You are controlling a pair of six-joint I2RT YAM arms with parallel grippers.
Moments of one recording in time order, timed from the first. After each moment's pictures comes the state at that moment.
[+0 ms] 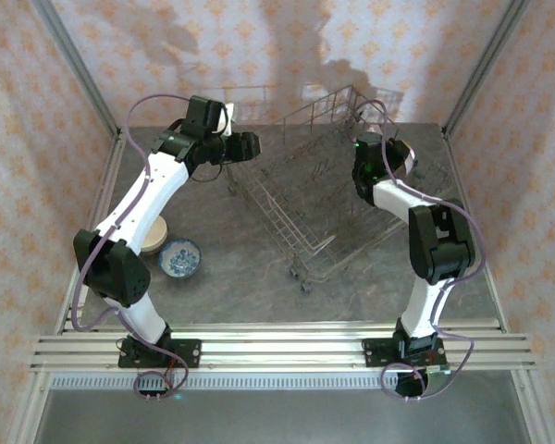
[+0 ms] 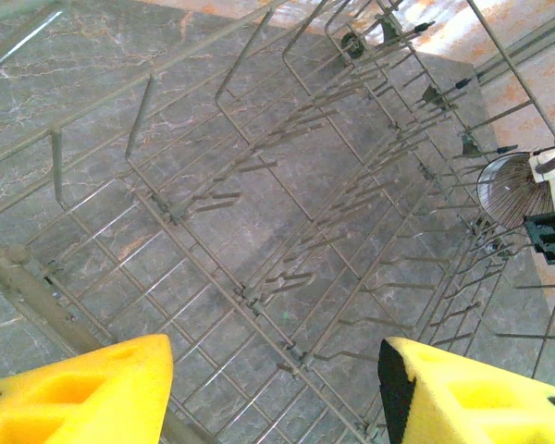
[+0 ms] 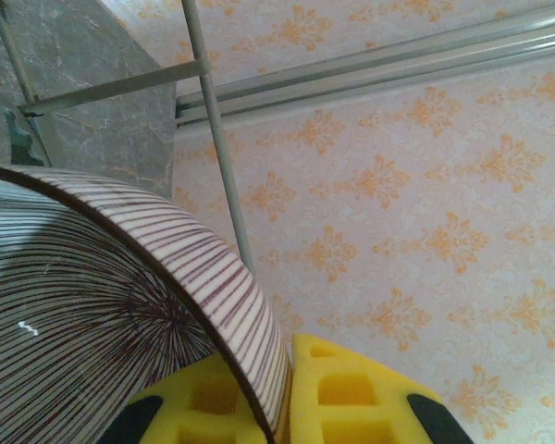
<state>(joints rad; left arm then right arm) -0.30 1.71 1.74 -0.76 0.25 -0.46 0.23 1.86 1.22 0.26 1.03 -0.99</state>
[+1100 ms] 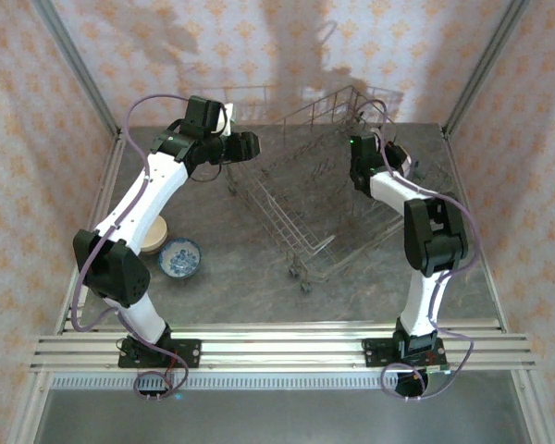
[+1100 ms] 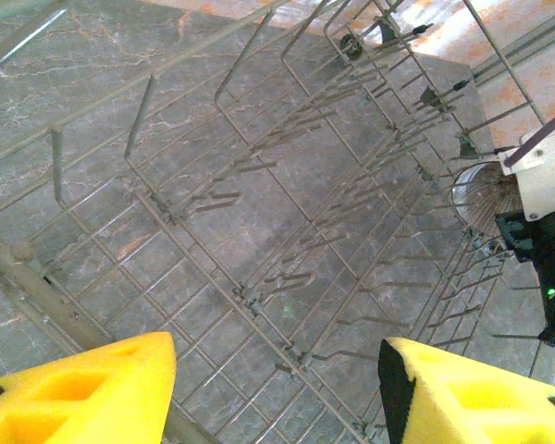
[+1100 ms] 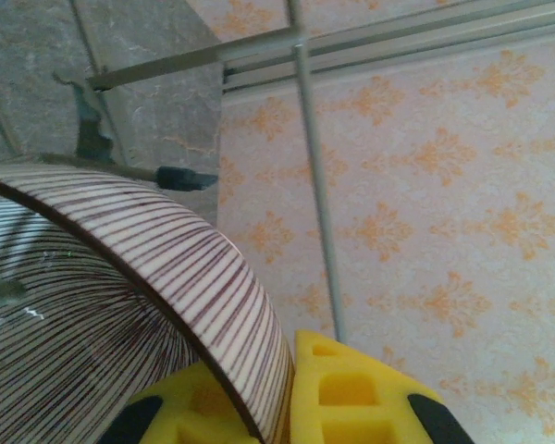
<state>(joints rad) -0.29 1.71 1.73 -0.75 0.26 -0.46 0.23 1.94 1.33 -0.02 1.03 -0.78</state>
